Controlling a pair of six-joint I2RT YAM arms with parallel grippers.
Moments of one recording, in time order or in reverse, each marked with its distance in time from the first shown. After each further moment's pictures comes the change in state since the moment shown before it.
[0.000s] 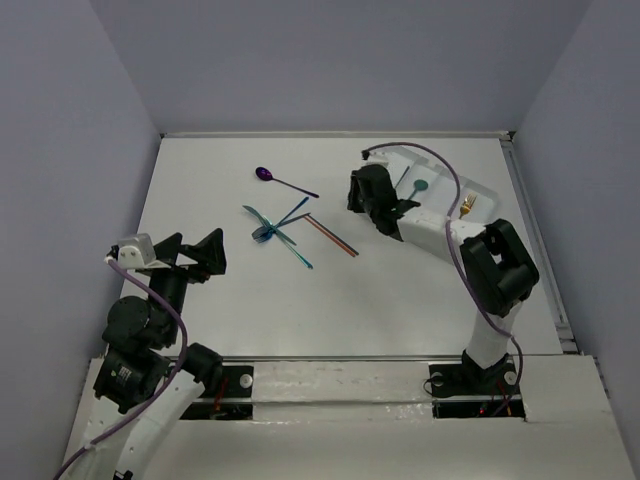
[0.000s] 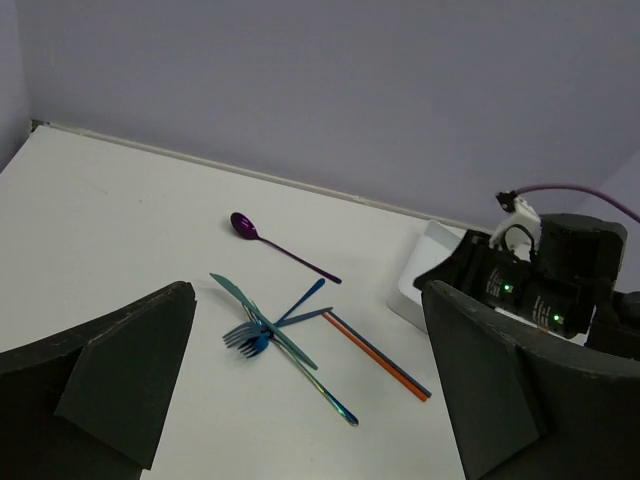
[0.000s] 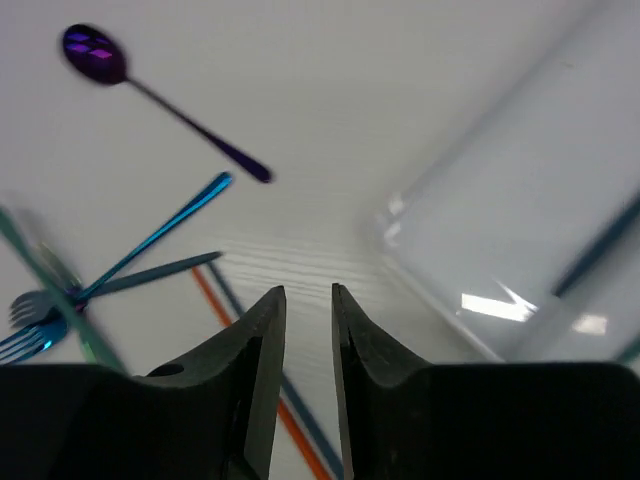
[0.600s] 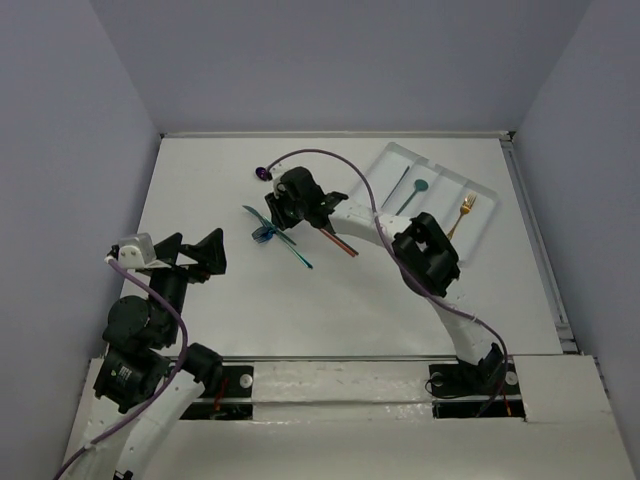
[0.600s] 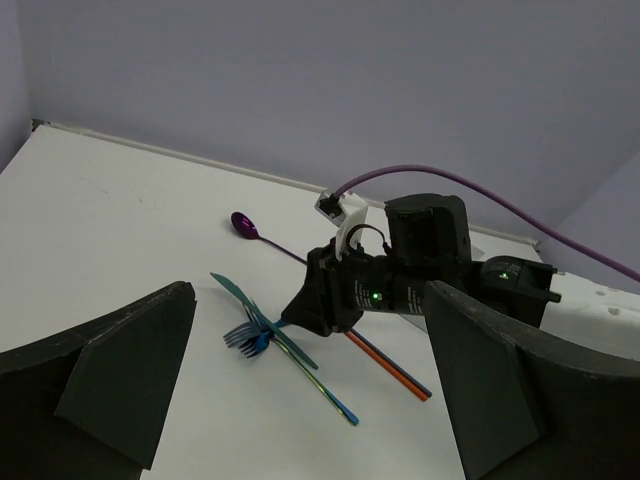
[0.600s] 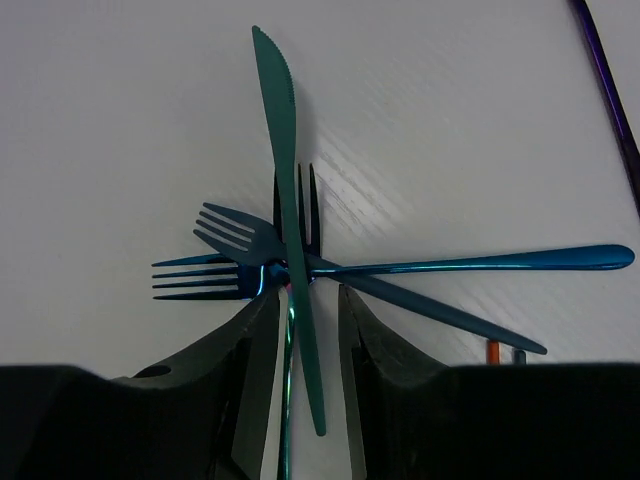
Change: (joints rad) left arm 0.001 0.002 0.000 0.000 0.000 0.000; right arm 0.250 0.482 0.680 -0.310 -0.428 -0.321
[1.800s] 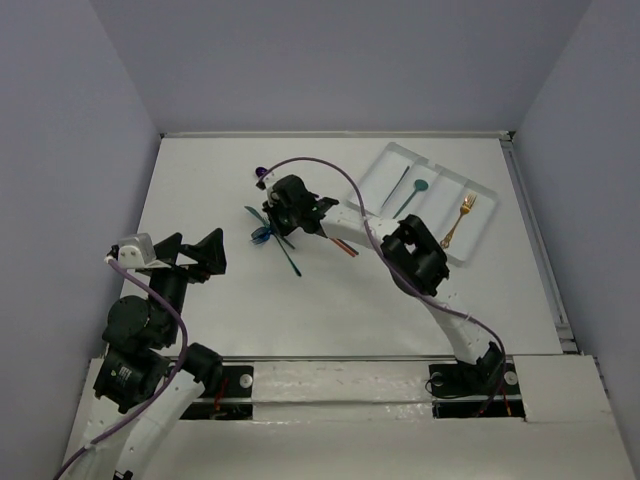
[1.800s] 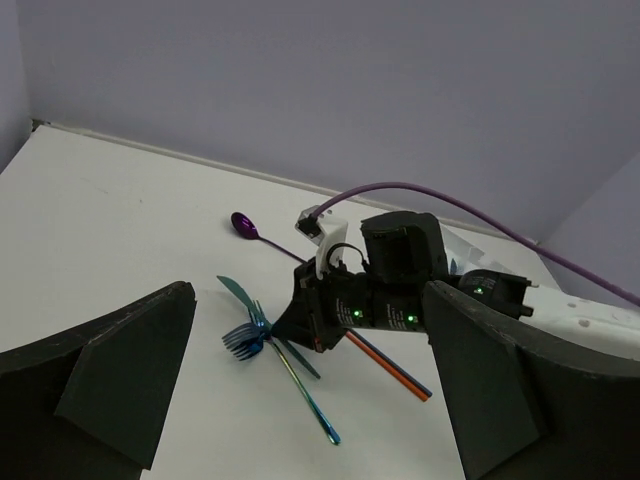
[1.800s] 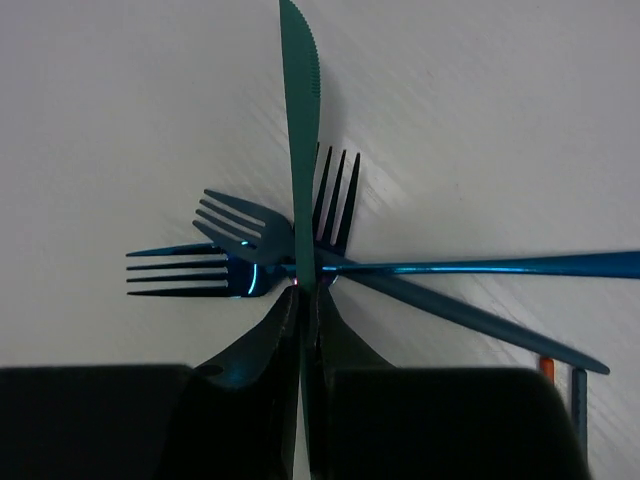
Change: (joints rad) left arm 0.000 0.000 0.000 0.000 0.000 0.000; right arm 0.024 0.115 0.105 -0.054 -0.003 -0.003
